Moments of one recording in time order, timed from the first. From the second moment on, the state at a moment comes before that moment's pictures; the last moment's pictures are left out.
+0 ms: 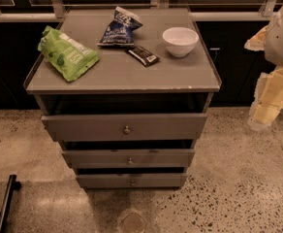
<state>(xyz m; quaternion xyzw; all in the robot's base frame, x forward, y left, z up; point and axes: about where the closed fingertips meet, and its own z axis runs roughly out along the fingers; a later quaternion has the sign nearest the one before) 0.438 -0.217 0.976 -0.60 0.78 -0.03 0.16</state>
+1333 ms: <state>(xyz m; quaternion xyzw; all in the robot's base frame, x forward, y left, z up) 0.400 -0.191 0.863 -0.57 0.78 0.09 0.25</state>
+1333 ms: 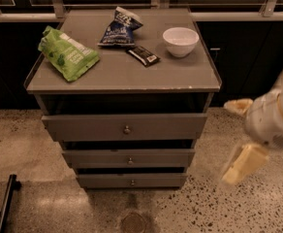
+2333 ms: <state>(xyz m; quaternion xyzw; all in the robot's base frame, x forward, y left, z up) 0.376 -0.081 0.572 -0.43 0.81 0.31 0.24</state>
